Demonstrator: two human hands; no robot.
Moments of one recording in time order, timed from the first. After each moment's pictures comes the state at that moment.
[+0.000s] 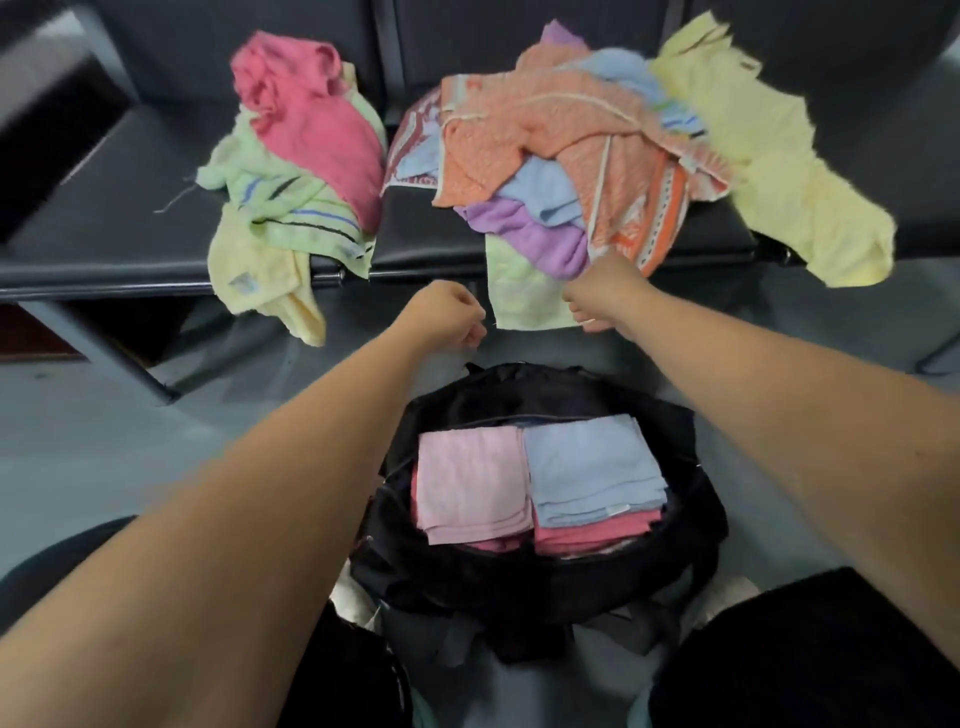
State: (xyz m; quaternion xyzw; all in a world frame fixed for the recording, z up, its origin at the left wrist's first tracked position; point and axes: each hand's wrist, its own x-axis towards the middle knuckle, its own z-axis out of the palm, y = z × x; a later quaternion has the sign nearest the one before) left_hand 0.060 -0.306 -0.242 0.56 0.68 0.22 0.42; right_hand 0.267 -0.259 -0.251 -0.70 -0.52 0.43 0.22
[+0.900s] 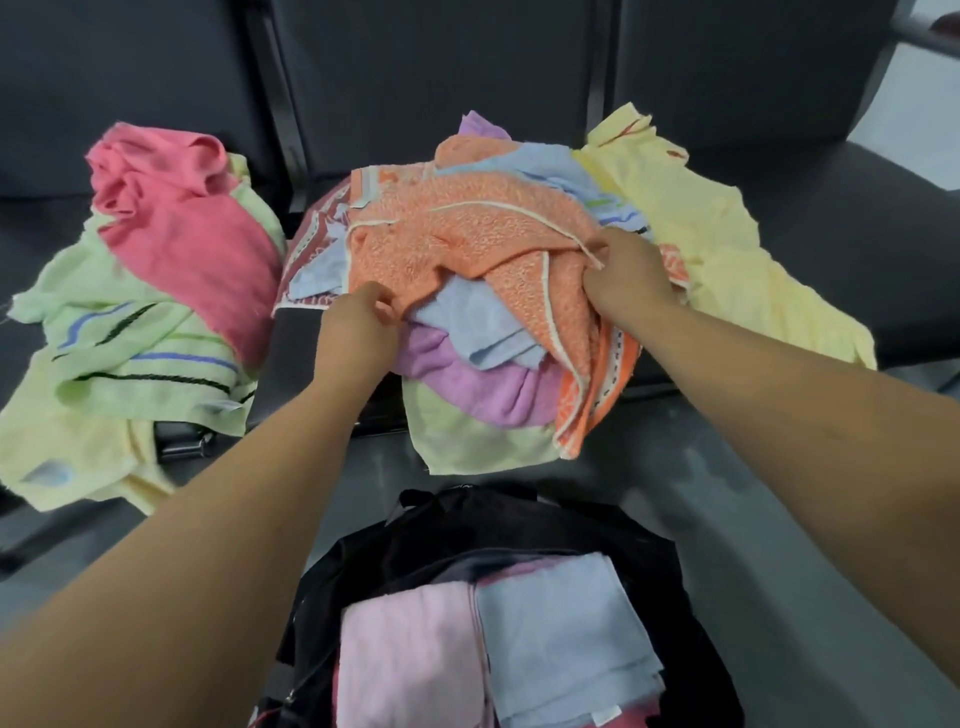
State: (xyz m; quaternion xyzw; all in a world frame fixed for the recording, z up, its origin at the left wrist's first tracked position) left_hand 0.074 -0.134 -0.241 0.63 0.69 0.30 0.19; right_hand 0.345 -0.121 -0.205 -0.69 -0.64 0.12 0.31
